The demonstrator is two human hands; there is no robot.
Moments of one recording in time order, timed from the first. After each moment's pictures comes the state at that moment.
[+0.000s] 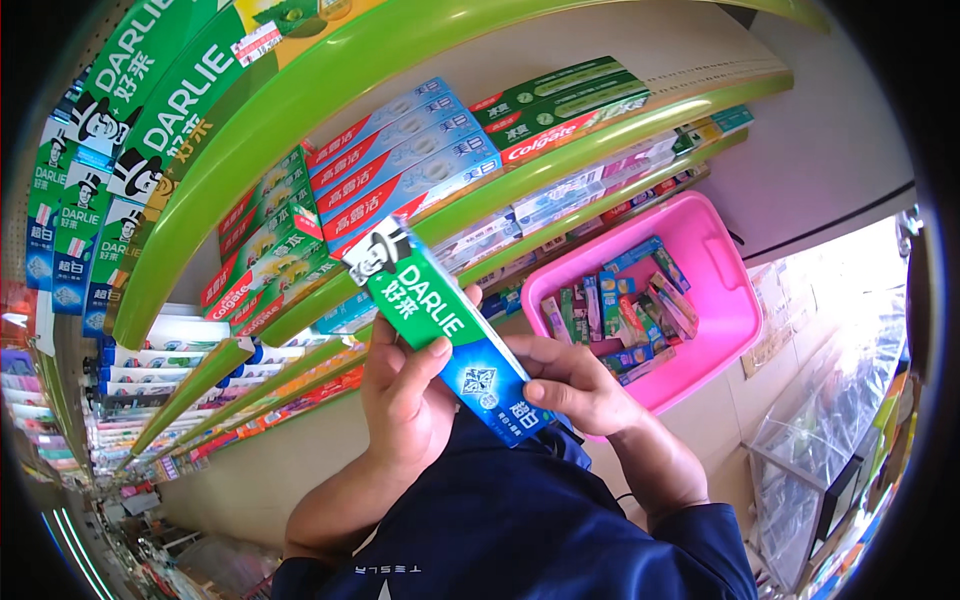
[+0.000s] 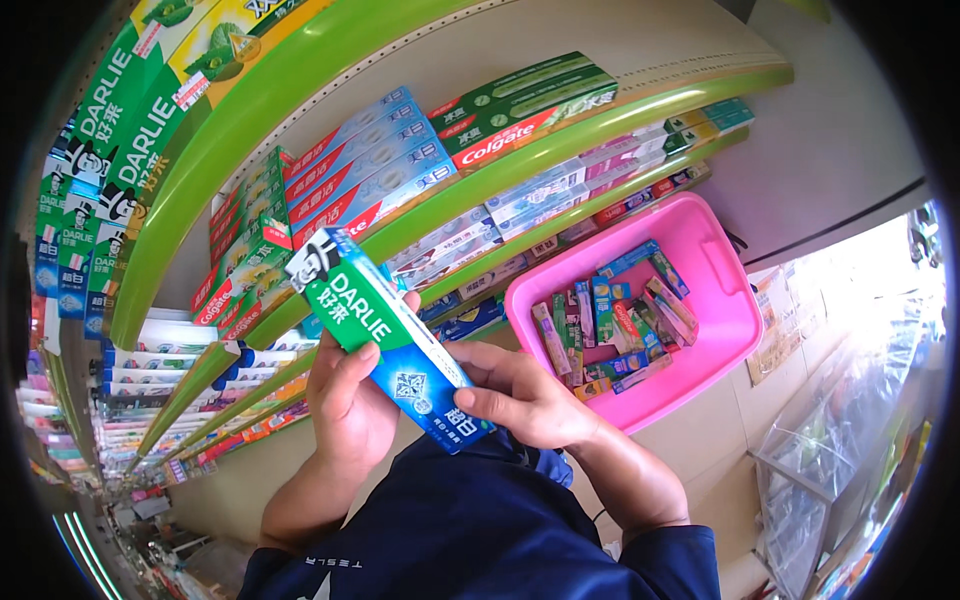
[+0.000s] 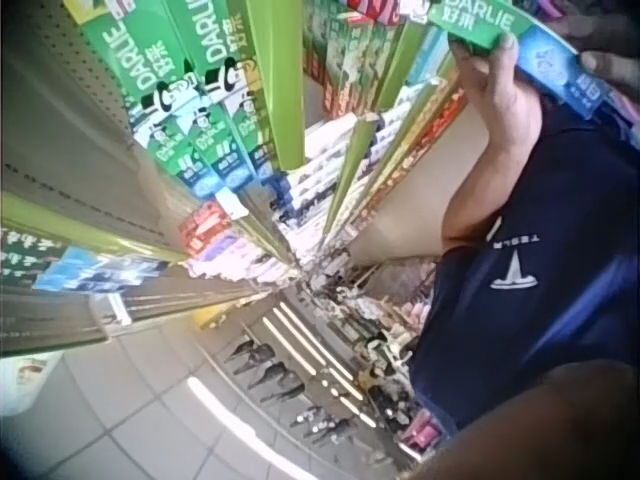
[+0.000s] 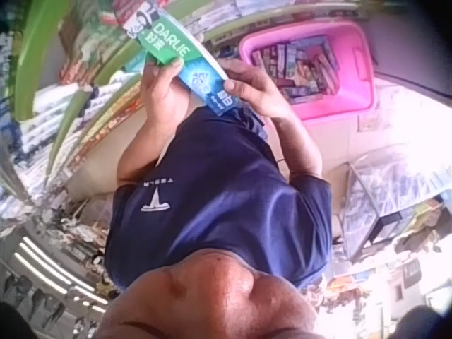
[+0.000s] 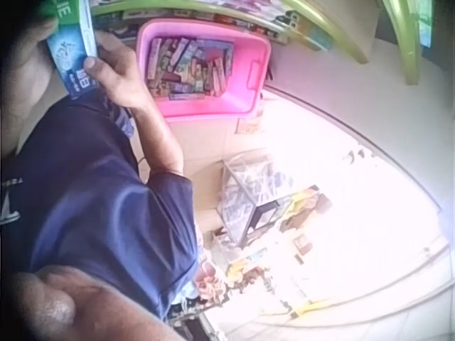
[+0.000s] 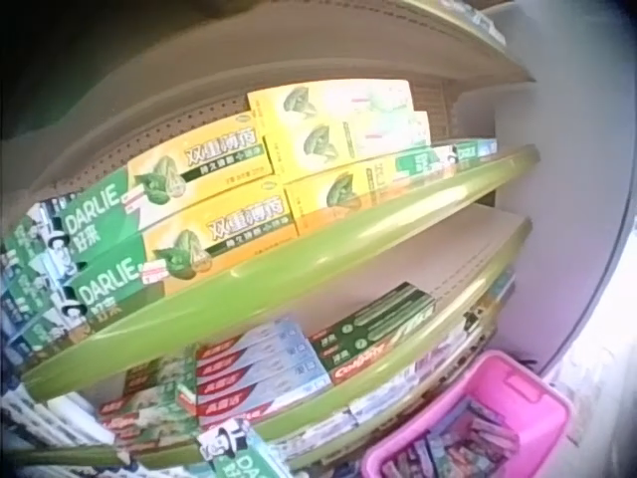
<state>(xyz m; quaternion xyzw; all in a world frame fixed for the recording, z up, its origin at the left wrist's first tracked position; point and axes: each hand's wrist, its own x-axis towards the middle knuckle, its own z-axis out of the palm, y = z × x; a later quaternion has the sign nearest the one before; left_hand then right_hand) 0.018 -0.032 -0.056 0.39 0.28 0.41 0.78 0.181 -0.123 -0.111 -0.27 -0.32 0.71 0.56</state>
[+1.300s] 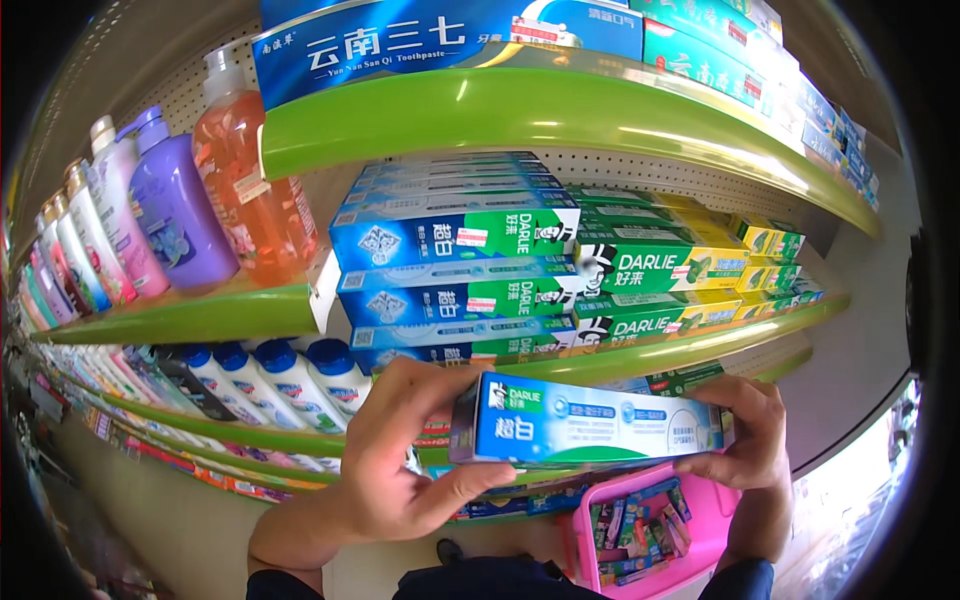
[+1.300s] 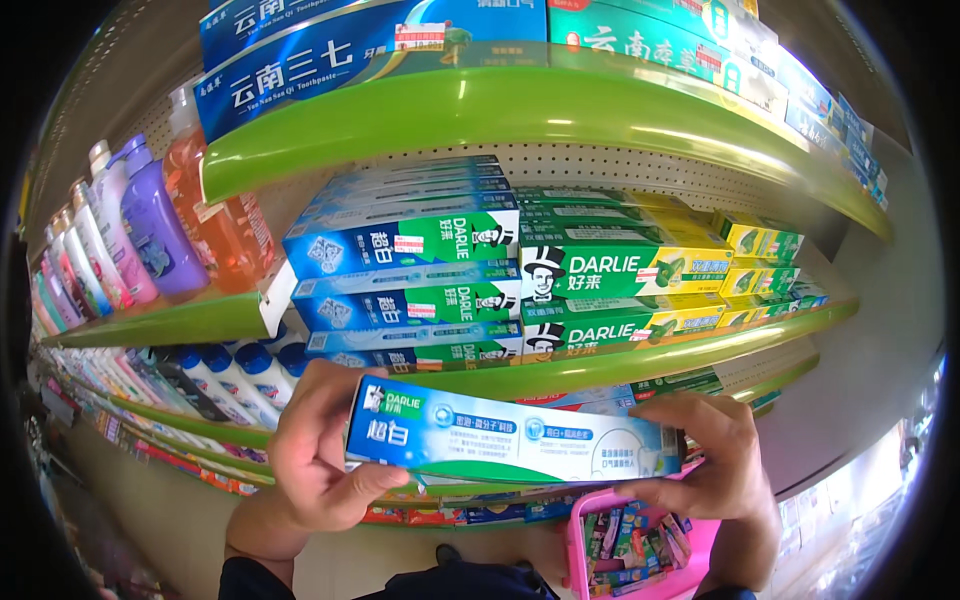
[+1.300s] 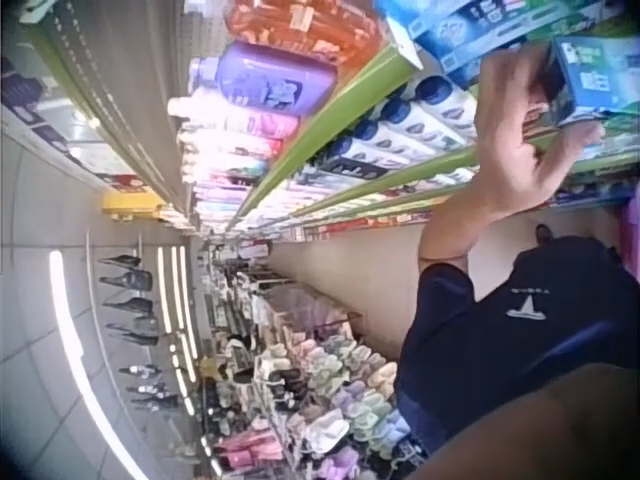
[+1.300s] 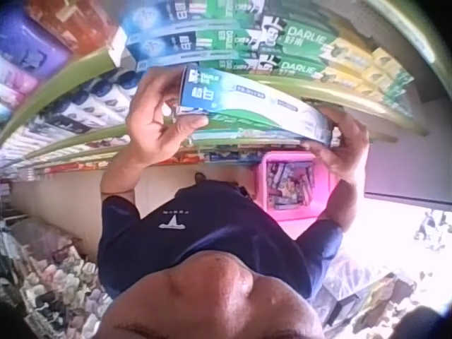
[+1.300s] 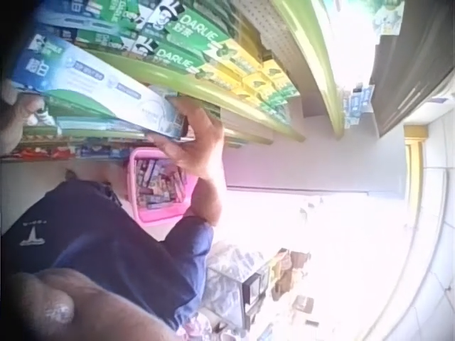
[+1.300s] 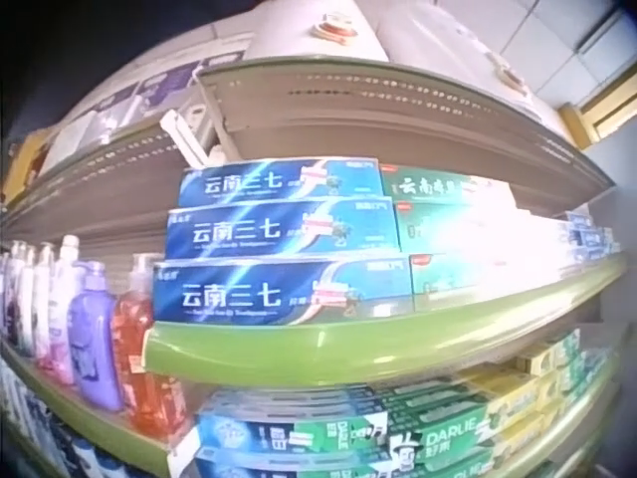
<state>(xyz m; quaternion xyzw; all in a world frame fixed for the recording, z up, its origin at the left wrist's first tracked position) -0.188 0.063 0.131 0.82 0.17 0.52 0.17 0.148 -0.021 0.144 -0.43 -0.80 0.05 0.42</state>
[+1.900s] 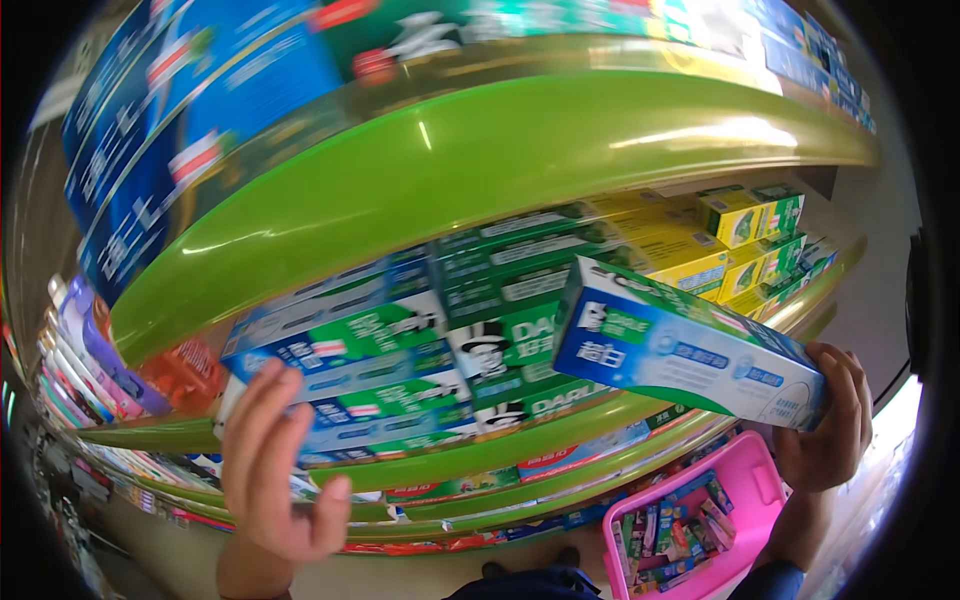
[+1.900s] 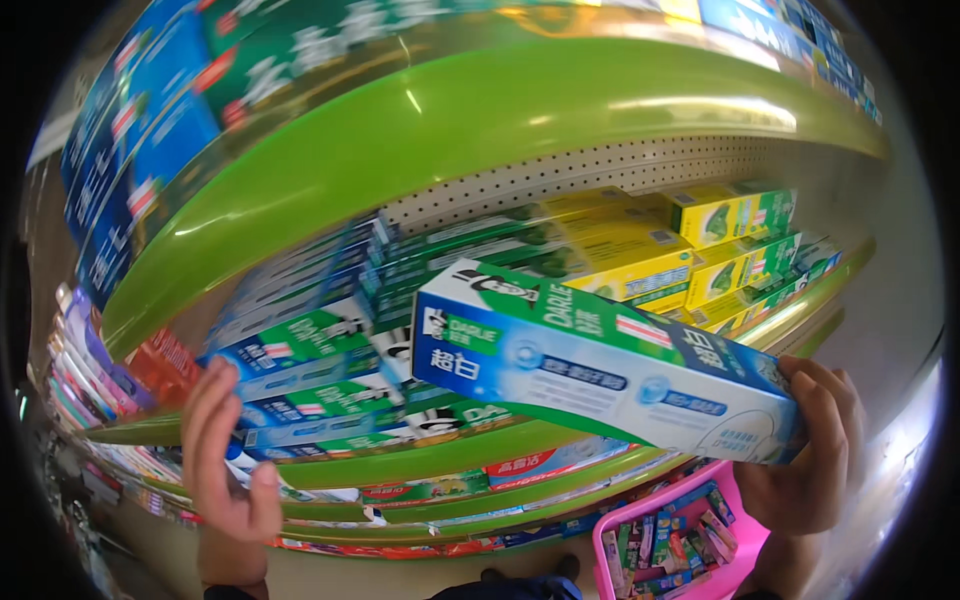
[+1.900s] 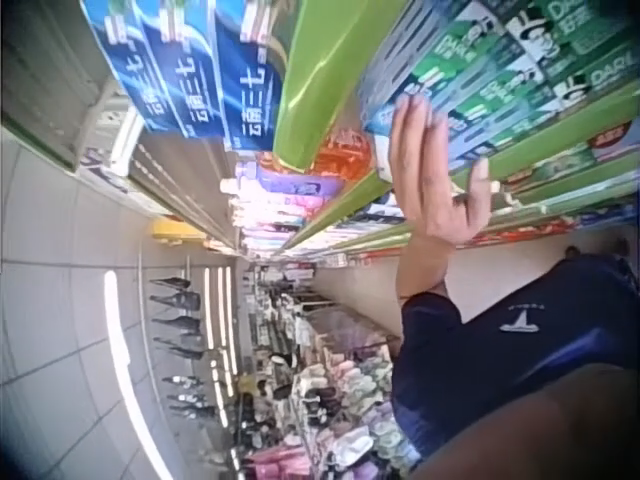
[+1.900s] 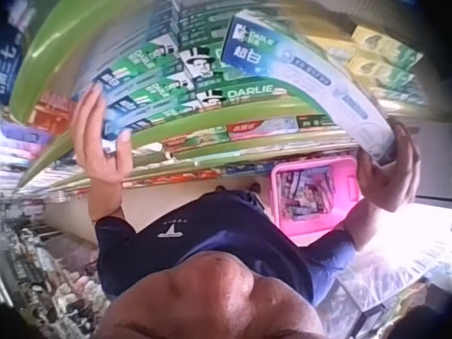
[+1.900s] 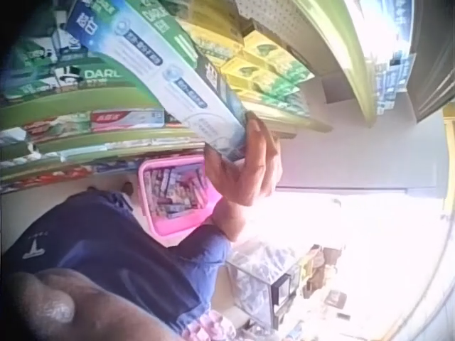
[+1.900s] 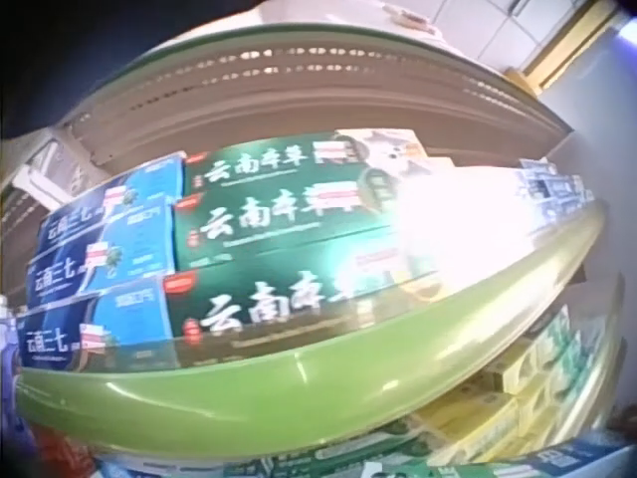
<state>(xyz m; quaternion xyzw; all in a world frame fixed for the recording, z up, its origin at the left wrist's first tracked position) -0.167 0.101 0.177 0.87 0.21 0.37 -0.23 0.246 -0.037 0.128 -0.52 -0.65 -0.39 0.41</state>
